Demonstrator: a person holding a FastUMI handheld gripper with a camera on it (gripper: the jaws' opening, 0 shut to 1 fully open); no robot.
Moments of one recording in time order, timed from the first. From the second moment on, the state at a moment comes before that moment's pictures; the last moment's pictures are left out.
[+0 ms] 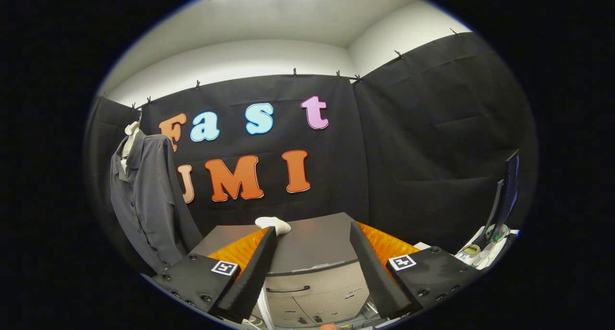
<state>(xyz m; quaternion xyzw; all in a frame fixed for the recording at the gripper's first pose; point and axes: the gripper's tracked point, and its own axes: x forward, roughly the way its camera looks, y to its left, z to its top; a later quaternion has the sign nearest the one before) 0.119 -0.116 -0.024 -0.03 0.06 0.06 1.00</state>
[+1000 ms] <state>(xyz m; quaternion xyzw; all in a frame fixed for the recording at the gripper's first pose) 0.291 0.009 -0.167 -0.07 0.32 0.12 0.94</state>
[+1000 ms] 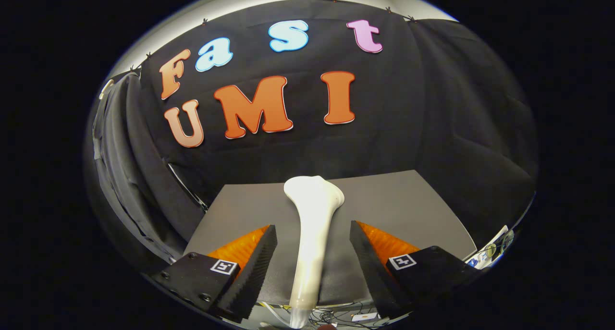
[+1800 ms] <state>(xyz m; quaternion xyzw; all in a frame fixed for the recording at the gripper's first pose) 0.326 0.013 -0.225 -0.09 0.42 0.10 0.90</state>
